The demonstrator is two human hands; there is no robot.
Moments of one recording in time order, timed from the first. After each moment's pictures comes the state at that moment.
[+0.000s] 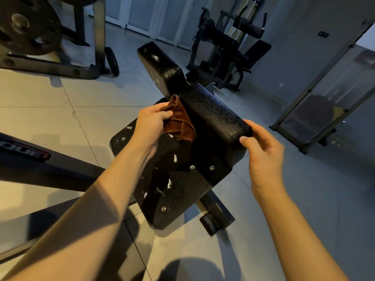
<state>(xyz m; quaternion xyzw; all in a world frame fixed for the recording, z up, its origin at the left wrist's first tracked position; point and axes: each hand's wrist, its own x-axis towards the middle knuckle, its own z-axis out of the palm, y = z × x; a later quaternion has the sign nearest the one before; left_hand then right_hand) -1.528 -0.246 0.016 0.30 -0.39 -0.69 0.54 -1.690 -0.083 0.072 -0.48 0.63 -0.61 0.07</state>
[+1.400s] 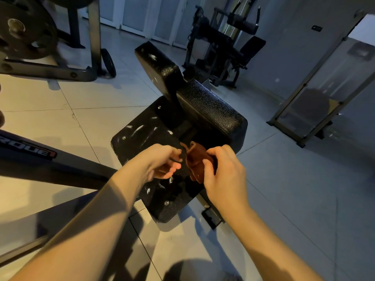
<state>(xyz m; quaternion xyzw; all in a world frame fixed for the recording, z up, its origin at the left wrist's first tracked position) -1.513 -0.200 -0.018 0.40 -0.50 -0.75 0.15 -1.638 -0.059 0.012 -0.58 0.74 -0.31 -0.14</state>
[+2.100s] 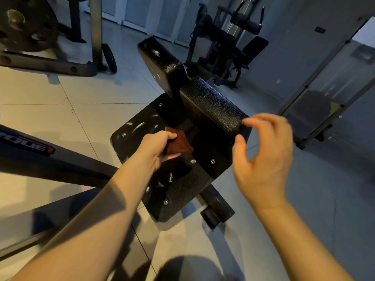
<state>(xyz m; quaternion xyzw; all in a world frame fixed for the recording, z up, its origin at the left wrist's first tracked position) -1.528 -0.215 -0.013 0.41 -0.26 -0.79 0.37 -1.653 -0.049 0.070 -0.60 0.63 -0.38 -0.31</state>
